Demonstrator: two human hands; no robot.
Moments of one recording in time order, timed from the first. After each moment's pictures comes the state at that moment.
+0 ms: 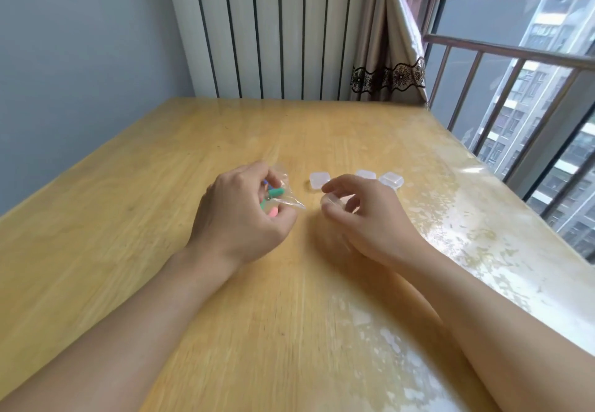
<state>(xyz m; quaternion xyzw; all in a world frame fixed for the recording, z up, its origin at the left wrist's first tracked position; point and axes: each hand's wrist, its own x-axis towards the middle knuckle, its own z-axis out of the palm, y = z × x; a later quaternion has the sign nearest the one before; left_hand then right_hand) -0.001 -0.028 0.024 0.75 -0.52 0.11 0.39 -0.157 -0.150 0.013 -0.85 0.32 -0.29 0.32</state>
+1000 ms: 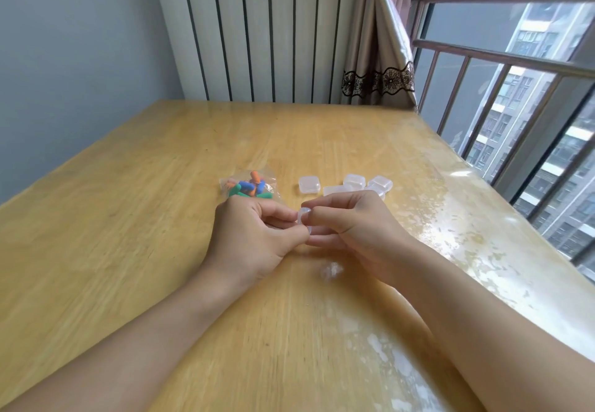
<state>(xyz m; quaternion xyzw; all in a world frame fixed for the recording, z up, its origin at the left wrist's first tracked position) -0.037 -0.036 0.014 0.72 -0.40 -0.15 0.55 -0.161 -0.135 0.029 -0.60 0.33 -0.24 0.69</state>
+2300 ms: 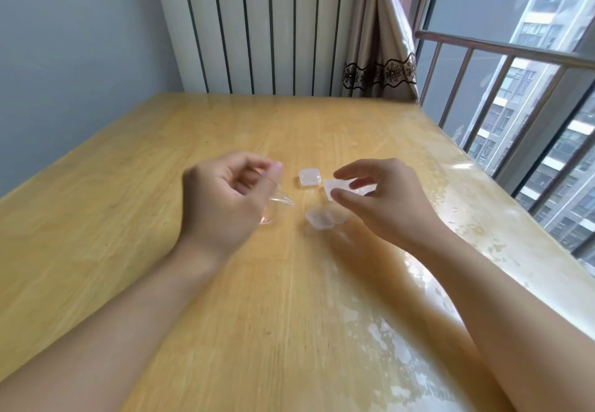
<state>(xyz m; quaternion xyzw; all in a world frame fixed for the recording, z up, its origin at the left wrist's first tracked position) -0.011 -0.033 0.026 0.67 -0.42 0.01 0.61 -0.178 -0.171 0.026 -0.84 0.33 -0.33 0.27</state>
